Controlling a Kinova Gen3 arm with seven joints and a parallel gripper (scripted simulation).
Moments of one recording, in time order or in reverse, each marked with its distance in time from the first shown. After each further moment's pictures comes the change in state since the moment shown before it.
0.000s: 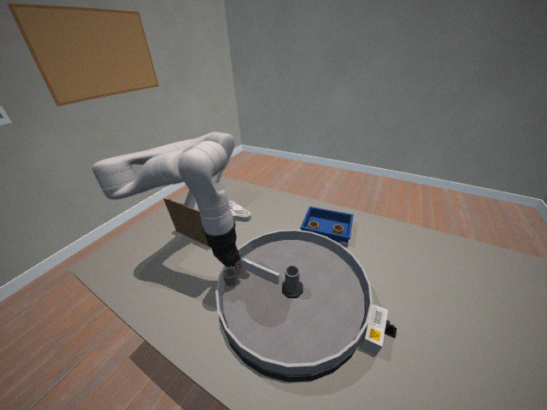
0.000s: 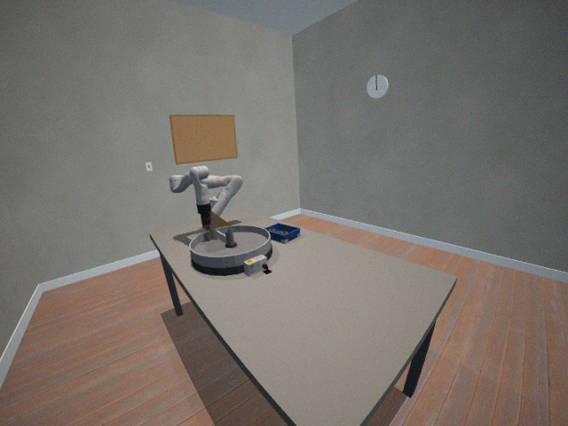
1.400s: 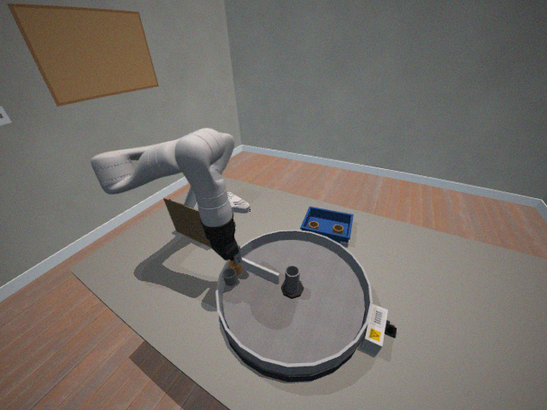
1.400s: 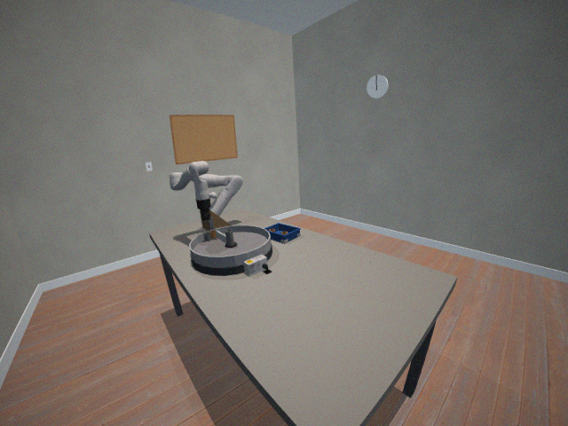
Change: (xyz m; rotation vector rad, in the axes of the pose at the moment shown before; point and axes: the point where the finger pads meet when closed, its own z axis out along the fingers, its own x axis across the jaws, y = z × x) arm 0.000 -0.001 -0.026 0.002 -0.002 -0.002
